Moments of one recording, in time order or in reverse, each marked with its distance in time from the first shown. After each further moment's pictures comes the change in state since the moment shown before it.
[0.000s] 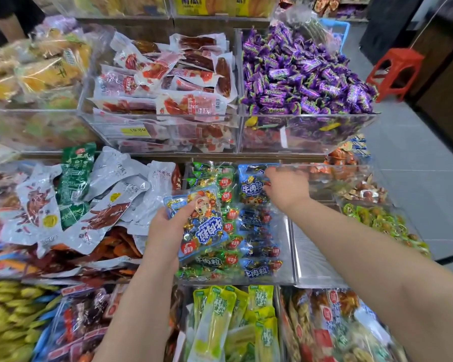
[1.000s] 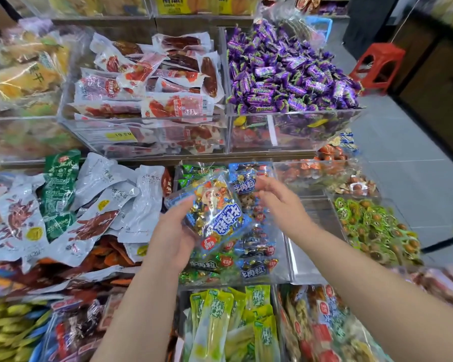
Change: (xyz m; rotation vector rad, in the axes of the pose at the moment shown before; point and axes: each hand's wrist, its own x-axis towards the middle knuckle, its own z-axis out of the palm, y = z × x) left_hand 0.001 0.004 0.023 -0.235 -0.223 -0.084; right_hand -0.073 -0.020 -0.027 1.213 0.006 0.130
